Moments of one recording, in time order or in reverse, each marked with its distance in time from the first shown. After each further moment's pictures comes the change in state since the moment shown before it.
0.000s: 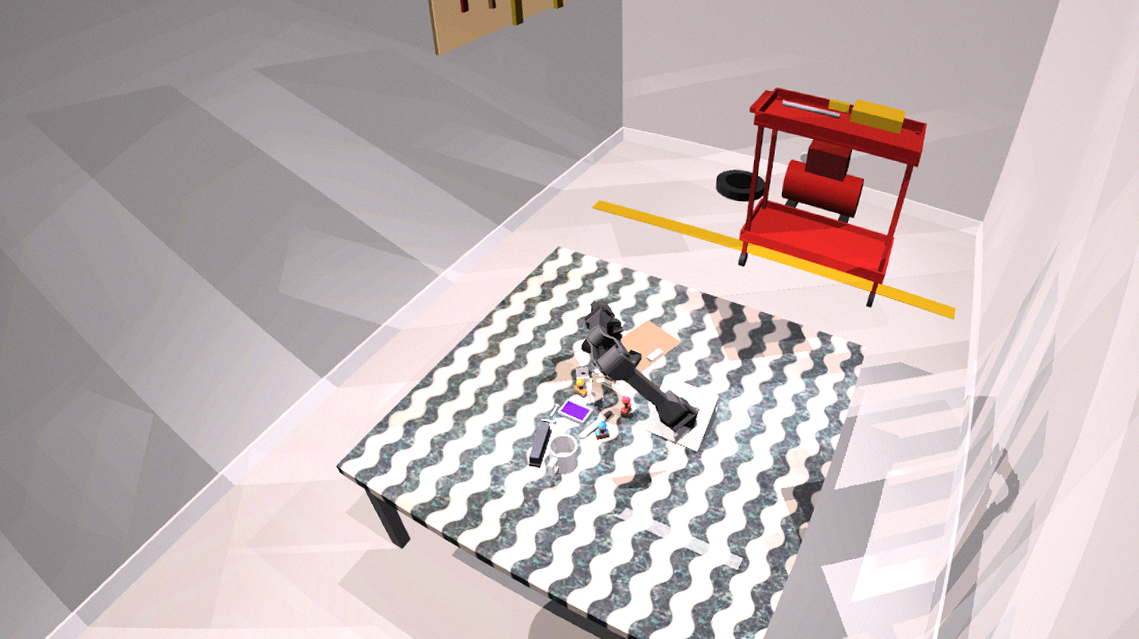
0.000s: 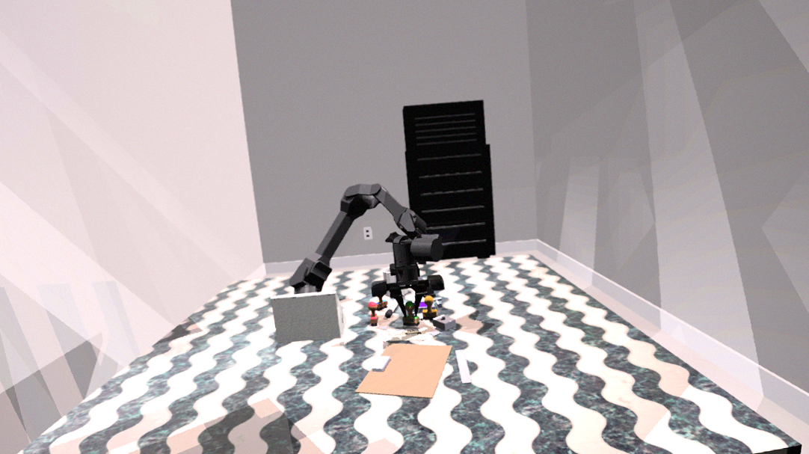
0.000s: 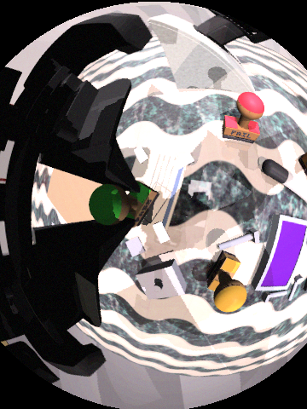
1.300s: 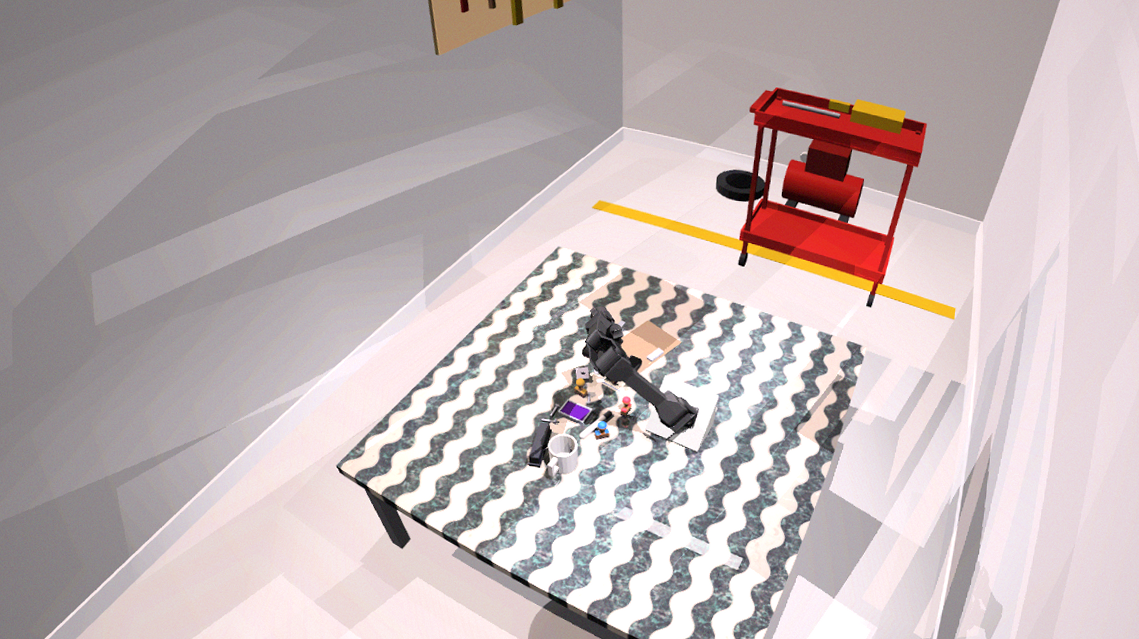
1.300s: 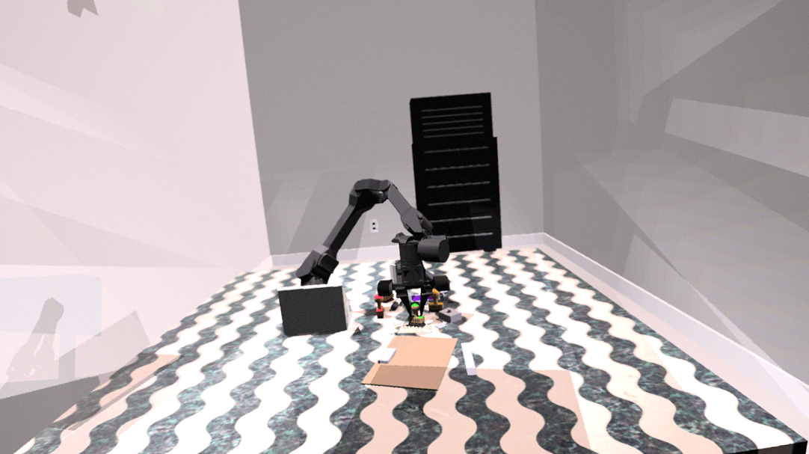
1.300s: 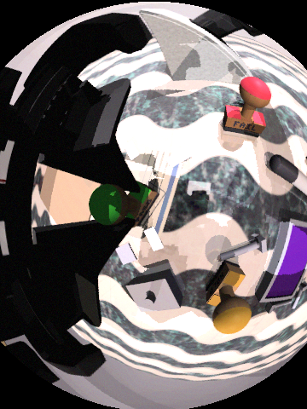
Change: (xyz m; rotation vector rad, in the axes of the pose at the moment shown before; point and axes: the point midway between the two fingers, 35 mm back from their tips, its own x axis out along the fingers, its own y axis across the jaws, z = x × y) arm 0.021 0.003 0.001 0.005 -0.005 0.007
